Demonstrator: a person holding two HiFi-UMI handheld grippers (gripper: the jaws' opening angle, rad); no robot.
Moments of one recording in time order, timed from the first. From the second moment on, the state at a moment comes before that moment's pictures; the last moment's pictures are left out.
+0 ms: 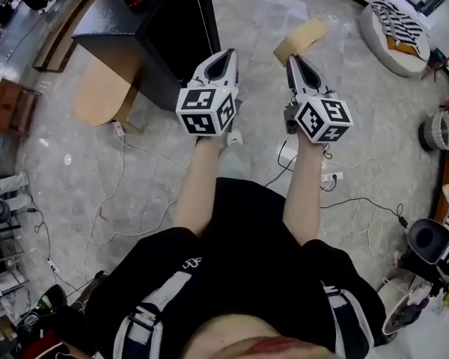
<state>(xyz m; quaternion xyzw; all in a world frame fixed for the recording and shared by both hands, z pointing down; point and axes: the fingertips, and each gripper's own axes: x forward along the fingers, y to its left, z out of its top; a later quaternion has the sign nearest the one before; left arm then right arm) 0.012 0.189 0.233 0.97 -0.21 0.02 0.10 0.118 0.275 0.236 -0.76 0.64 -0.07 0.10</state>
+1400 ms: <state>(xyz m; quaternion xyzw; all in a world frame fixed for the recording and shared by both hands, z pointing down) 0.114 -0.135 0.396 0.91 -0.30 0.11 0.25 0.230 -0.061 0.380 -0.70 0.68 -0.22 -0.01</state>
